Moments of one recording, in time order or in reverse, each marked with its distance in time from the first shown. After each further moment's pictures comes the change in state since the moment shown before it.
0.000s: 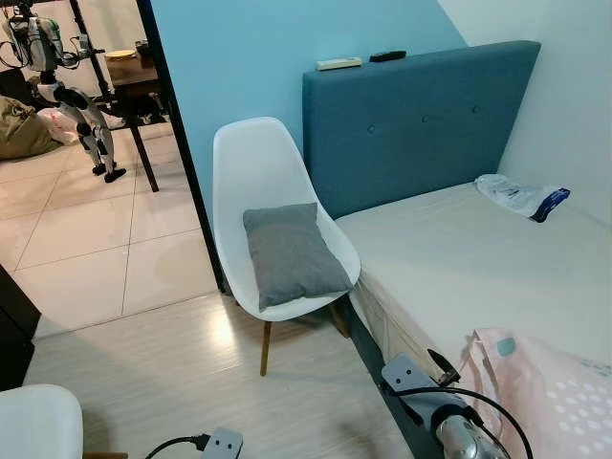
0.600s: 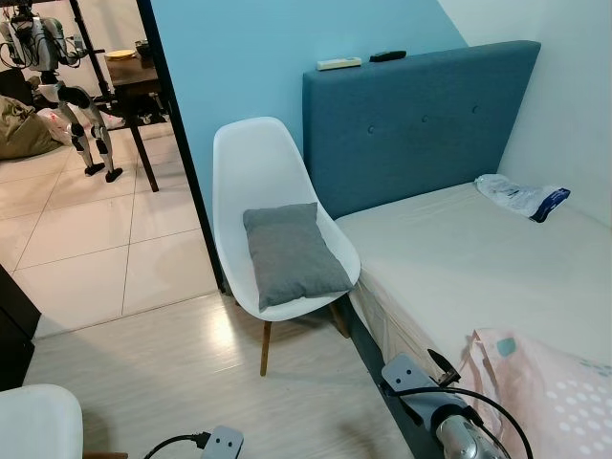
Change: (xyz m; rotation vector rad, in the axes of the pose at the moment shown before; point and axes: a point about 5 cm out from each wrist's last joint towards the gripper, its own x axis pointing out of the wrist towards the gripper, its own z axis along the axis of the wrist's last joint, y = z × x) left arm 0.000 0.000 0.002 0.002 -0.005 0.000; right arm 0.000 0.000 0.000 0.000 0.000 0.000
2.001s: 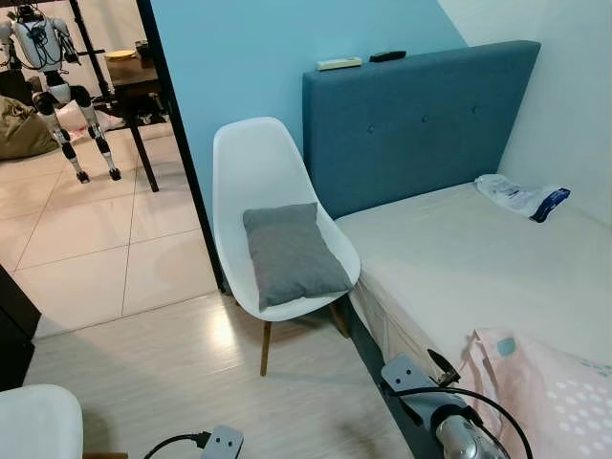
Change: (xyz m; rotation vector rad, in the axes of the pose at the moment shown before) left arm 0.000 0.000 0.000 0.001 -0.001 -0.001; right arm 0.000 0.000 0.000 0.001 0.000 0.001
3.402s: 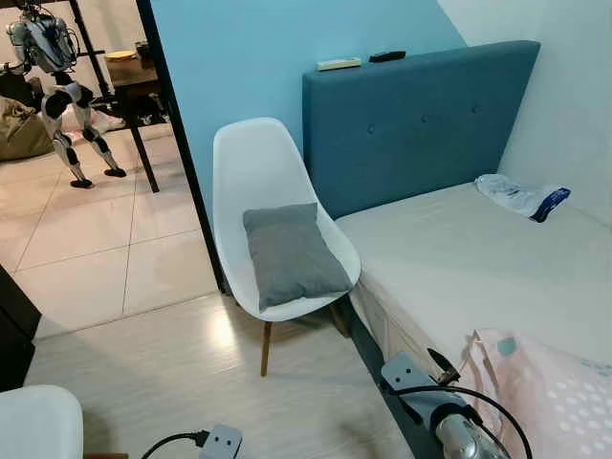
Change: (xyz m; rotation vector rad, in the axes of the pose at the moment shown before) left arm 0.000 0.002 0.001 0.003 -0.002 0.002; right arm 0.001 -0.001 0.001 -0.001 0.002 -0.002
